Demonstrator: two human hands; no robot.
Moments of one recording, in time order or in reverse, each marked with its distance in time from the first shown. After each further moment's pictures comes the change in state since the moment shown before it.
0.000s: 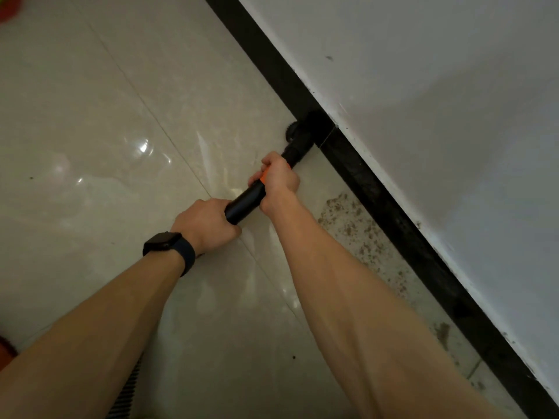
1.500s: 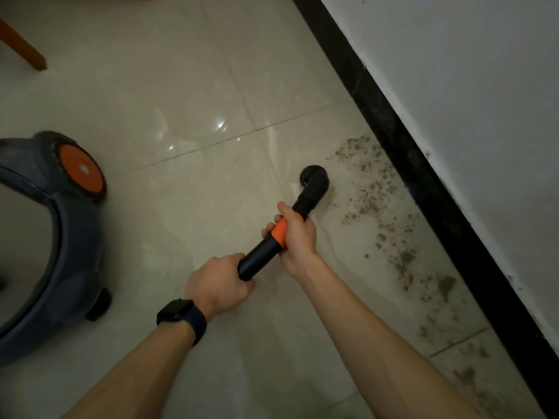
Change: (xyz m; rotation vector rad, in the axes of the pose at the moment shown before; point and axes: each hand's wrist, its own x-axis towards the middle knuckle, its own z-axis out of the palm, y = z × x) left_hand -0.257 0.025 0.212 -0.002 0.161 -0.313; right_hand -0.116 0.120 -0.249 -0.120 -0.380 0.166
